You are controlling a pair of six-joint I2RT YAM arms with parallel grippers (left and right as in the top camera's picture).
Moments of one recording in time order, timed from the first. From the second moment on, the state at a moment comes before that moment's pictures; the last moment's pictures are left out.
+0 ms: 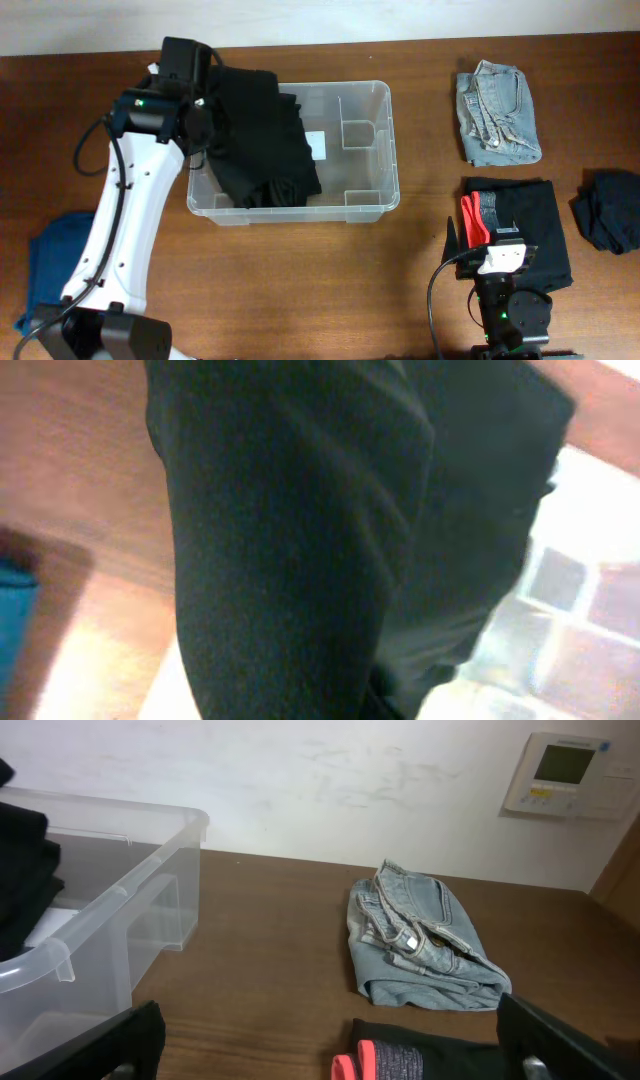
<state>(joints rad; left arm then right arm) -0.17 1.70 1.74 -1.15 -0.15 -0.54 0.00 0.01 0.01 -0.08 0.01 -0.12</state>
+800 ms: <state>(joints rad) -0.15 1.70 1.74 -1.21 -0.21 -0.31 0.00 0.01 0.01 -0.08 0.01 -0.12</state>
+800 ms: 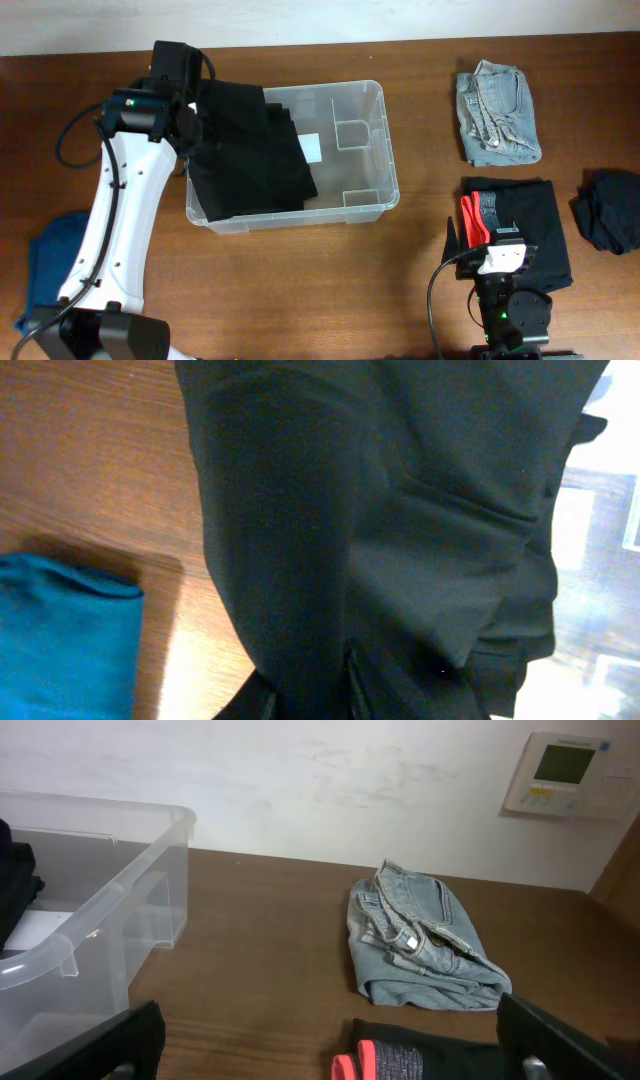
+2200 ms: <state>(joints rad) 0.27 1.70 1.84 -1.40 -0.03 -0.40 0.00 0.01 0.01 -0.08 0.01 -0.12</state>
